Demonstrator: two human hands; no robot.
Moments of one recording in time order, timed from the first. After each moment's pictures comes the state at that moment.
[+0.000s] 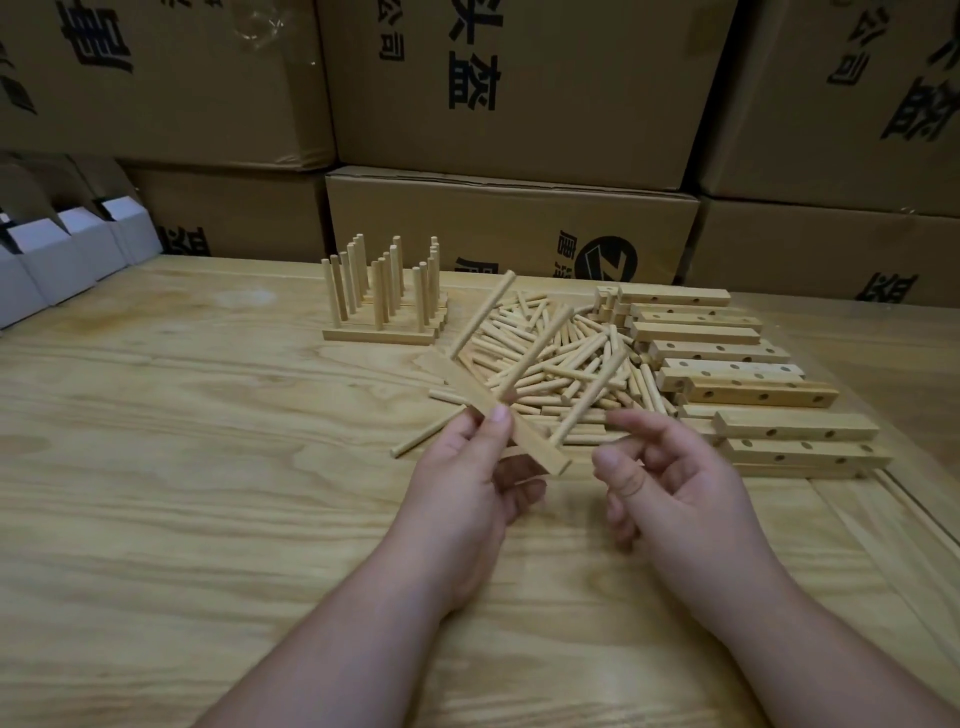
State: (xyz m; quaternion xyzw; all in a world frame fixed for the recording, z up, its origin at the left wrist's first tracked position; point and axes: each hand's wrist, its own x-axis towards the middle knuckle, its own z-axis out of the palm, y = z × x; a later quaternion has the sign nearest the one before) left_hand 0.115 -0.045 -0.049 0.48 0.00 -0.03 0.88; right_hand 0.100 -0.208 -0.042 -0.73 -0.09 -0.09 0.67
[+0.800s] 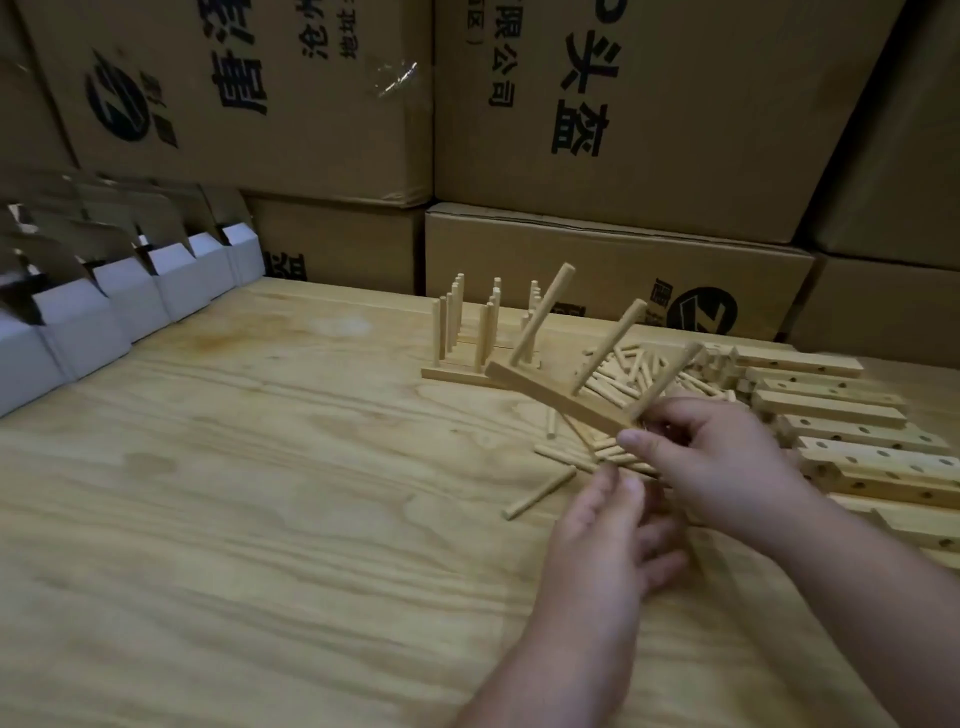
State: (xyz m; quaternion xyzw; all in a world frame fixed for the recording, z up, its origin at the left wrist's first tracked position) left_hand 0.128 -0.045 -0.047 0.40 0.11 -0.06 0.91; right_hand 0.203 -0.155 -0.001 -0.92 -0.16 -0.11 0.36
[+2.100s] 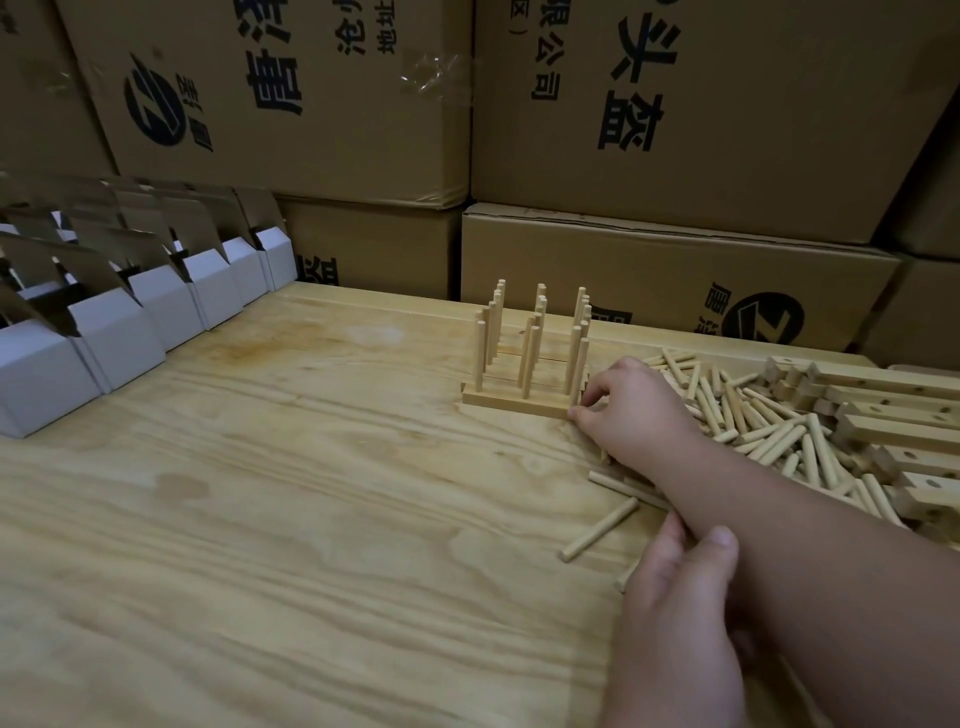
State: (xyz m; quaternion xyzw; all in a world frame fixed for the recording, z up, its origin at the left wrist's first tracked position) left_hand 0.133 -0.038 -0.047 0.39 0.14 -0.11 0.90; right_hand 0.328 -0.060 -0.040 -0.97 -0.13 -0.12 0.19
